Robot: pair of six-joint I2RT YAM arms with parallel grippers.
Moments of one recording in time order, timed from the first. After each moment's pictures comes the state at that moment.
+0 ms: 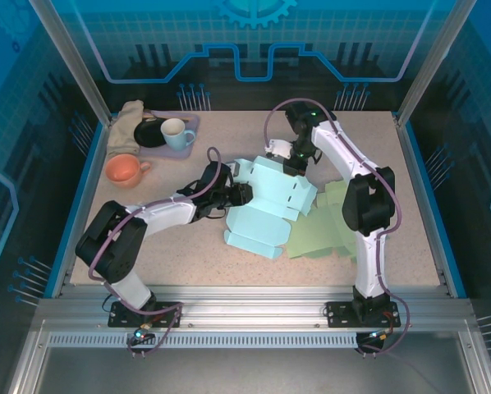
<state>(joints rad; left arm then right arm) -0.54 1.67 0.92 0.04 0.18 -0.64 0.35 2.14 2.02 -1.29 -0.19 -0.91</state>
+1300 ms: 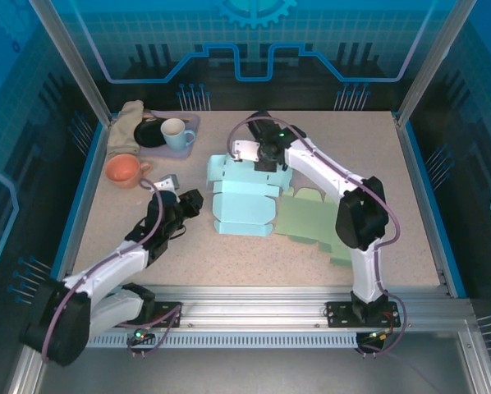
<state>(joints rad) -0.35 1.03 0.40 0.20 -0.11 -0.74 0.61 2.05 1.90 -0.87 0.20 -0.95</state>
